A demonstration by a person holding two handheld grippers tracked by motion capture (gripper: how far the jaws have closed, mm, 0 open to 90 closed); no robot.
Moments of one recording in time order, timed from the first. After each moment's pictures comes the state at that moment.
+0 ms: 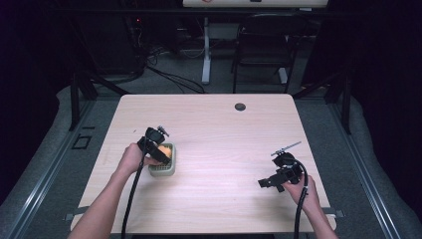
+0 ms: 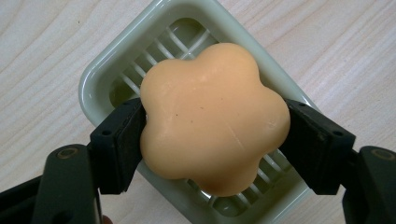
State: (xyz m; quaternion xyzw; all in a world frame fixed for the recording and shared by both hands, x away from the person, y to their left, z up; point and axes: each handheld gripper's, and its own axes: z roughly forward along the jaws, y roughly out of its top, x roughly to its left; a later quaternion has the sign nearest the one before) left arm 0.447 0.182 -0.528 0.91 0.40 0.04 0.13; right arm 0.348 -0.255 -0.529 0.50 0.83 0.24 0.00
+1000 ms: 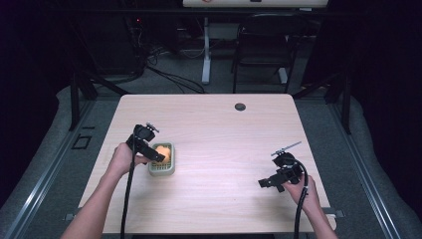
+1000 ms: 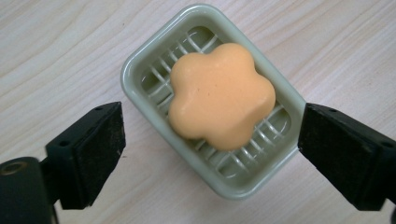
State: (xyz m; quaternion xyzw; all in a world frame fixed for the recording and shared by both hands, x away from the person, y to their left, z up) left arm 0.427 0.206 -0.495 0.88 0.43 0.07 0.17; right arm 0.348 -0.256 -0.529 0.50 0.83 0.24 0.00
